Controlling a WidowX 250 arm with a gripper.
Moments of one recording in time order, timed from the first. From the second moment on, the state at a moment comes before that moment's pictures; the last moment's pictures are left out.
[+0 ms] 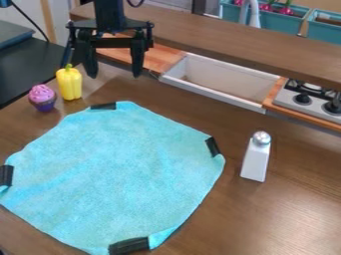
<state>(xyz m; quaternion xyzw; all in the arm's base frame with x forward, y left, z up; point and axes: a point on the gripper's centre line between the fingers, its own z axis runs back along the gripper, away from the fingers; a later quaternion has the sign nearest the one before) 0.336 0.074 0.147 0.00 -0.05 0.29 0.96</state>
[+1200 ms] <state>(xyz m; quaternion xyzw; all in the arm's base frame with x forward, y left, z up) 0.362 0.142 0.118 0.01 -0.09 -0.16 0.98</state>
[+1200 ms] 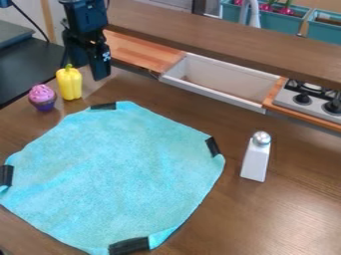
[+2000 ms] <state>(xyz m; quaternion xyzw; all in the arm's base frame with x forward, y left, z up) 0.421 0.175 0.057 0.00 -0.15 -0.30 0.94</state>
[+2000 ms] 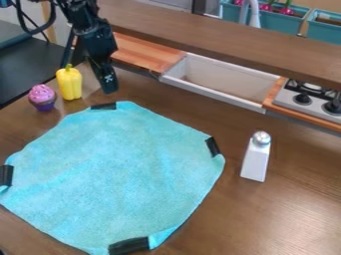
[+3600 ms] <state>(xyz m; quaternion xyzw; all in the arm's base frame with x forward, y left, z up) 0.446 0.193 -0.008 0.04 -0.15 -0.28 0.95</state>
